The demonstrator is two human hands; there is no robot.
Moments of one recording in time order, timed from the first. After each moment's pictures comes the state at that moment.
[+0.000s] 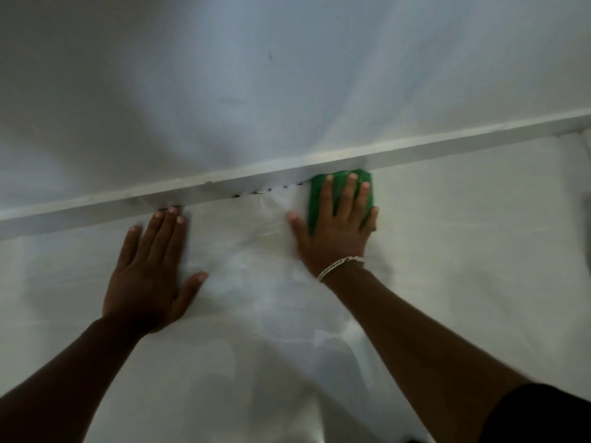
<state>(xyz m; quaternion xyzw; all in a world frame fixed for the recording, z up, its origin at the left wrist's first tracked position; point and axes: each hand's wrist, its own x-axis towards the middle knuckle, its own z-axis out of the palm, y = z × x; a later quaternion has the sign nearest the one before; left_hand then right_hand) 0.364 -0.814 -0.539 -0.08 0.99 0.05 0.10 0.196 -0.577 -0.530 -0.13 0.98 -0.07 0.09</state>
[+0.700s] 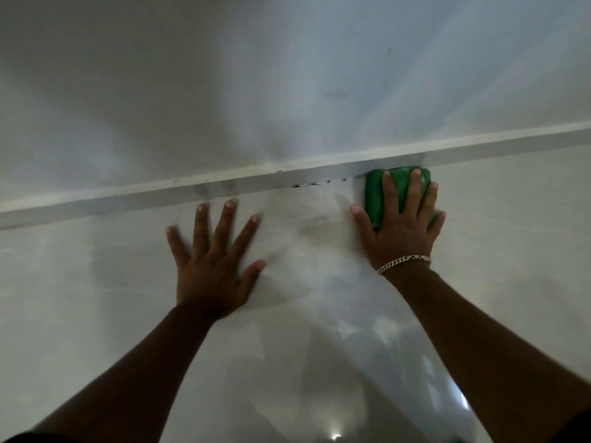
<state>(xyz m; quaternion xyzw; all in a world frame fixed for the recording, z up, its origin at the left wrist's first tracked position) 0.376 -0.803 -0.531 -0.14 0.98 0.05 0.15 0.197 -0.572 -0.530 -0.11 0.99 -0.07 0.10</state>
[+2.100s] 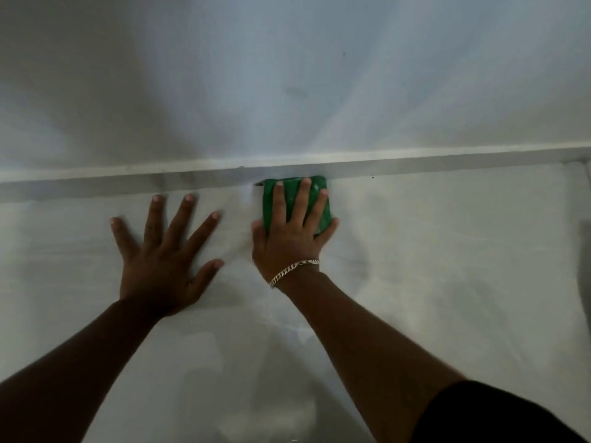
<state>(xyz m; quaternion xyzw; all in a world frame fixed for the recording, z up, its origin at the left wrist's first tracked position) 0.376 -0.810 -0.534 -0.13 0.98 0.07 0.14 0.252 -0.648 -0.523 -0.18 0.97 -0.09 0.15</state>
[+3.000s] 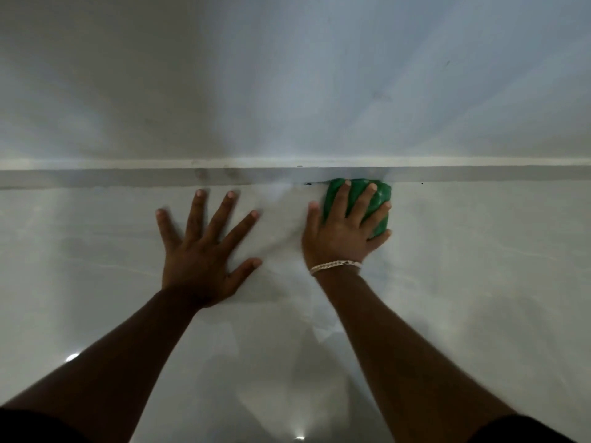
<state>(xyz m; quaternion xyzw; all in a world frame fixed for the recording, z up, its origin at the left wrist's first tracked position) 0.388 -0.820 -0.534 -0.15 0.98 0.05 0.13 0.251 -0.665 -0.523 -0.07 0.99 -0.12 0.09</state>
